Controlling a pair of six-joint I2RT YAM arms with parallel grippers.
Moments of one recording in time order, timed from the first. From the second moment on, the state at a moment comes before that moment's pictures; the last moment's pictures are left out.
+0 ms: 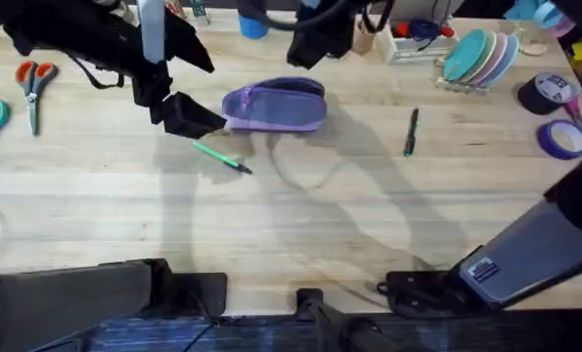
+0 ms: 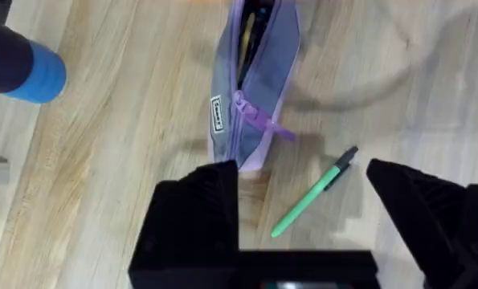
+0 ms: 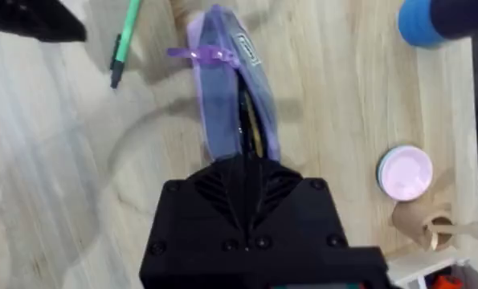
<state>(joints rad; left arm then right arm) 0.10 1.48 1.30 -1.16 0.67 1.34 0.55 1.88 1.97 -1.22 -0.24 -0.81</state>
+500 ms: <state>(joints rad) 0.10 1.48 1.30 -1.16 0.66 1.34 0.48 2.03 1.98 -1.21 -0.34 -0.85</state>
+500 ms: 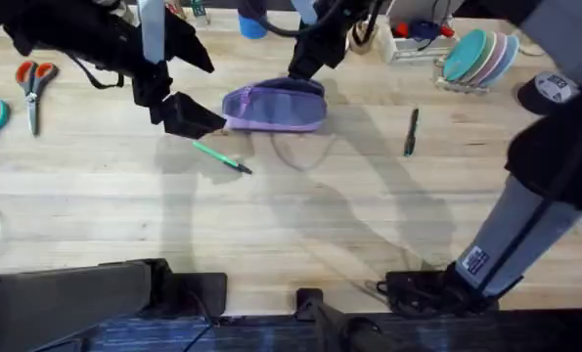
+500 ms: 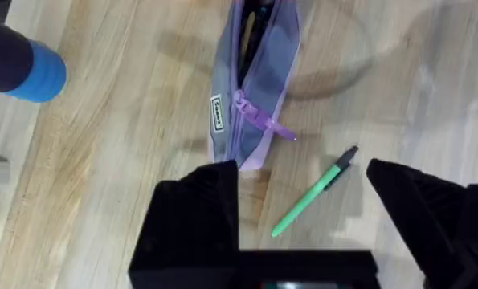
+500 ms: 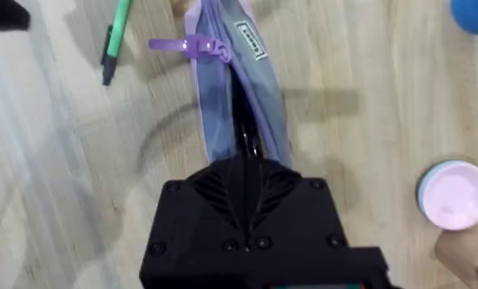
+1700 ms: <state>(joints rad) 0.10 1.48 1.30 -1.11 0.66 1.34 0.53 2.23 1.98 -1.16 -0.33 -0.90</state>
